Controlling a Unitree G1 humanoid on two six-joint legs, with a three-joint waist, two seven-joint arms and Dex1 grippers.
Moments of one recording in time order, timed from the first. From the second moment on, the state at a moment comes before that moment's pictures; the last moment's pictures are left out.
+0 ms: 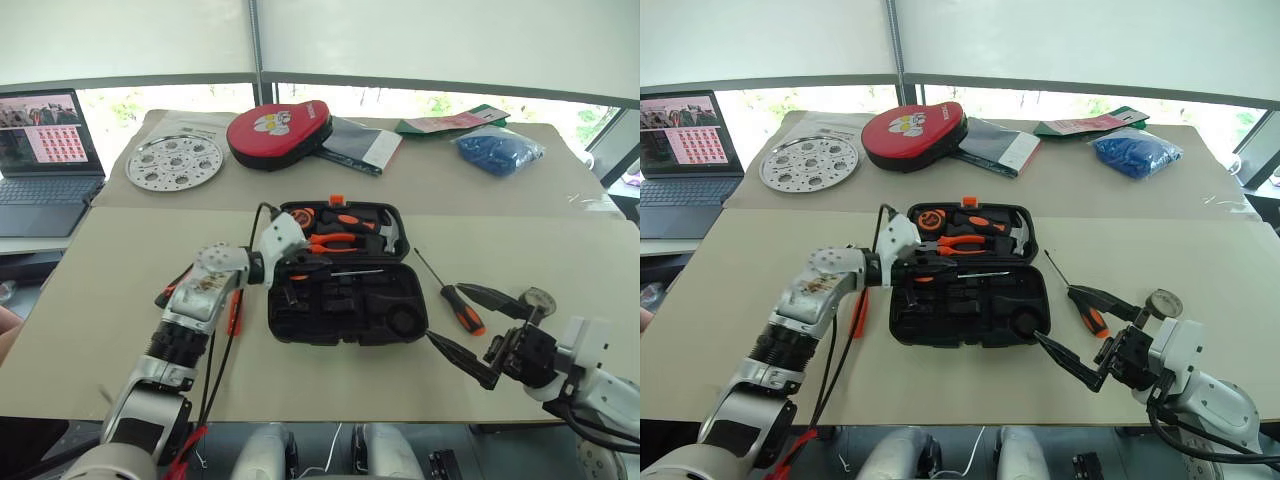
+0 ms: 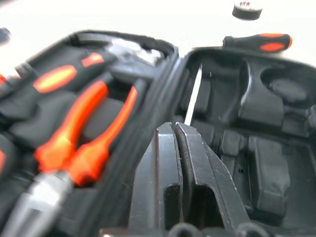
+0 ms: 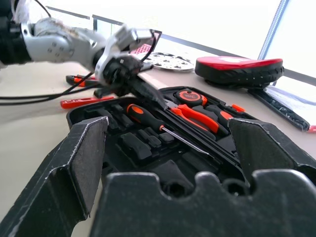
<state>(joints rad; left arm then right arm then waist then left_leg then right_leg) -0.61 0.39 -0.23 0.23 -0.14 0.30 -1.03 0.31 -0.56 -0.29 -0.46 0.61 -0.08 0.95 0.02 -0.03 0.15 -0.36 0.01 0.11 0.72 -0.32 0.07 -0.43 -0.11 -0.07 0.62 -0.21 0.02</state>
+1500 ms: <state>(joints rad) 0.13 0.66 0.36 -0.19 -0.64 0.13 -1.35 0.26 -0.77 -0.43 -0.30 0.58 0.44 0.72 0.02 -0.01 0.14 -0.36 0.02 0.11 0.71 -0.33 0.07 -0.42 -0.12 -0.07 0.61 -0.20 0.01</state>
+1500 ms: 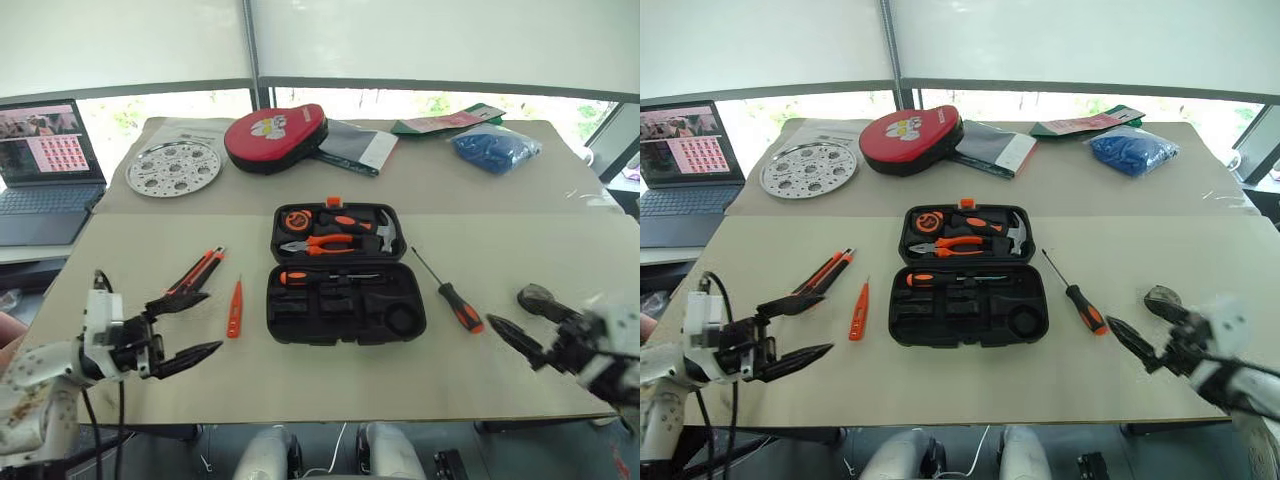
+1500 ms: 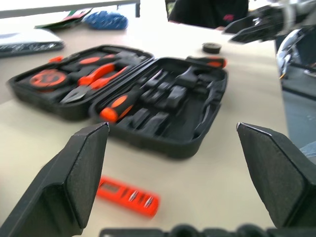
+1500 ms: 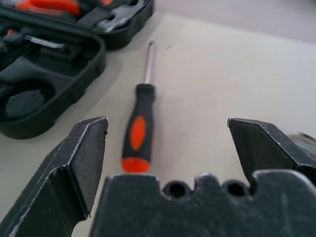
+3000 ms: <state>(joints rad) 0.19 0.68 0.36 -0.31 -0.70 0.17 -1.20 -0.68 -0.78 0.38 0.04 0.13 0.39 1.18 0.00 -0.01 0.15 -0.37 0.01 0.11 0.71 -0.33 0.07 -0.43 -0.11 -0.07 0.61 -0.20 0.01</state>
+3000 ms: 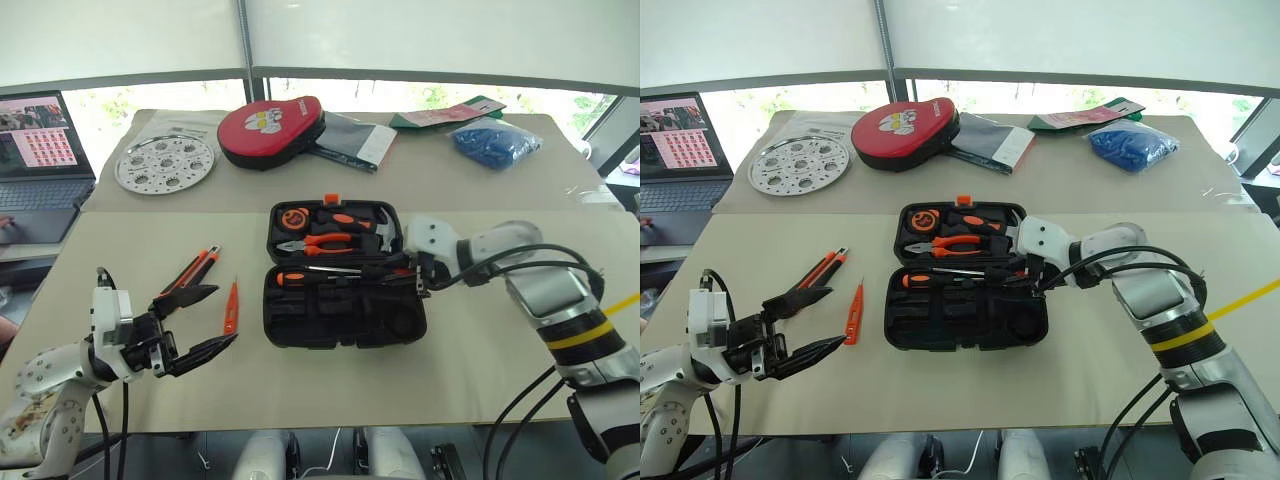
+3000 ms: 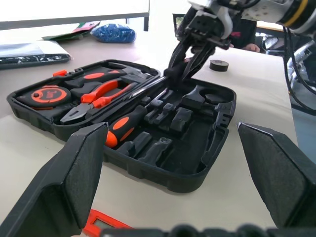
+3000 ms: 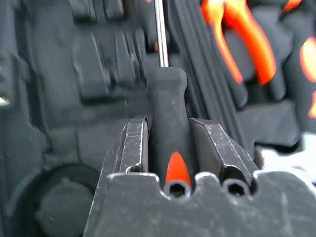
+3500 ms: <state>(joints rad) 0.21 0.68 0.36 -0.28 -0.69 0.15 -1.22 -0.70 -0.68 0.39 0.10 0.03 0.25 1.23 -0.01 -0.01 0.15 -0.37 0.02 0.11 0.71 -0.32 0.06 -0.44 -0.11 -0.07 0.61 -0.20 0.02</state>
